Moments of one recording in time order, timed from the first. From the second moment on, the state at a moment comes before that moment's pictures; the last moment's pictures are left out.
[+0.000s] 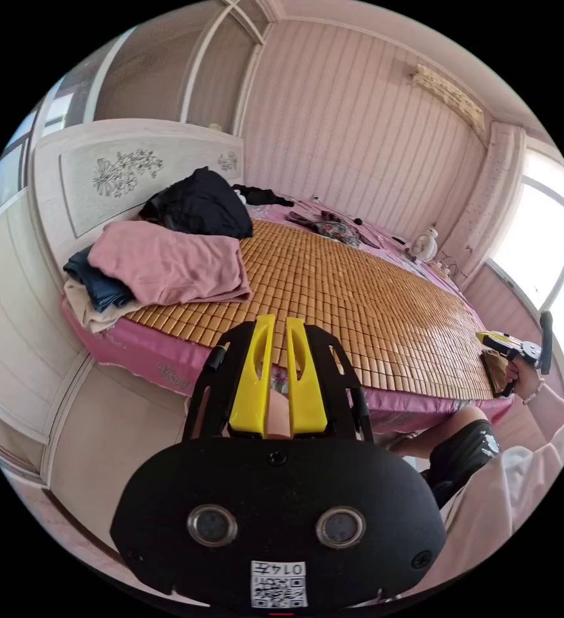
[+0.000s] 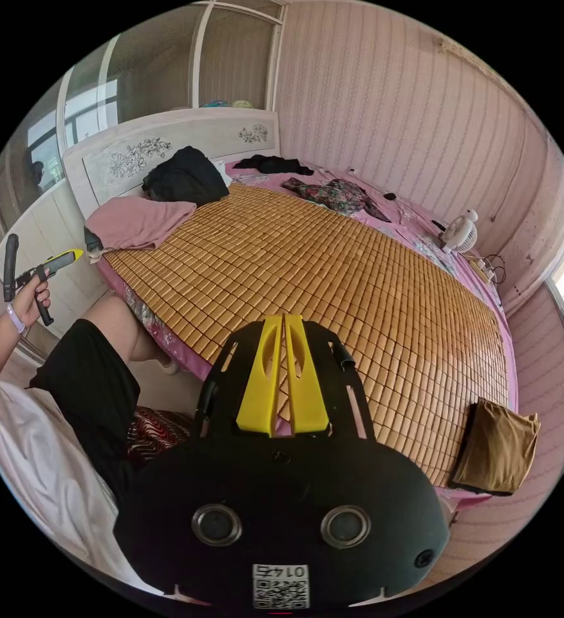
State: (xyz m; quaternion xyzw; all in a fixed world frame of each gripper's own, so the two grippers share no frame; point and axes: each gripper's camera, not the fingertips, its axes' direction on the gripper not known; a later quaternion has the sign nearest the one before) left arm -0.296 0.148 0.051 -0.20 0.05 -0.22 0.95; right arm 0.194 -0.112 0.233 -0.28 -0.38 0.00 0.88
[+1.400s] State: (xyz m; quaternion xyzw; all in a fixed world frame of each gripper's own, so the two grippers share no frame) left arm -0.359 -0.061 0.178 -0.08 0.36 -0.14 0.92; right arm 0.222 -0.067 0.411 -0.32 -0.51 0.24 0.76
